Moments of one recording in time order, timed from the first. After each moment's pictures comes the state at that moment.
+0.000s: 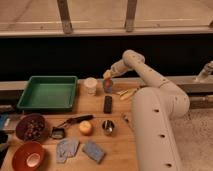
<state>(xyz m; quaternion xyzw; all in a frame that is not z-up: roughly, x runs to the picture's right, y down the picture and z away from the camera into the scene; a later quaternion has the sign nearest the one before) 0.022 -0.084 0.988 -0.30 -0.14 0.58 0.74</state>
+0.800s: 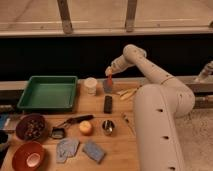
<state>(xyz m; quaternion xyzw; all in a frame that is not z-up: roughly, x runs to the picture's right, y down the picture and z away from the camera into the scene) 0.030 -0.108 0.947 -0.30 -0.13 0.58 0.75</state>
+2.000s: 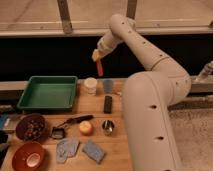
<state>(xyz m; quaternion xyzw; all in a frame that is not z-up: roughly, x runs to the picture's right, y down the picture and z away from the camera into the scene) -0.076 -0.177 0.823 -0.33 -0.16 0.45 0.82</state>
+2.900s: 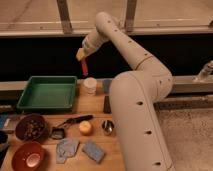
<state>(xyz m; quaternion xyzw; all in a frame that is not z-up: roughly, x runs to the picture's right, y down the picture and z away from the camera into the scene) -0.133 -0.178 0.811 -0.36 -0.20 0.42 0.81</state>
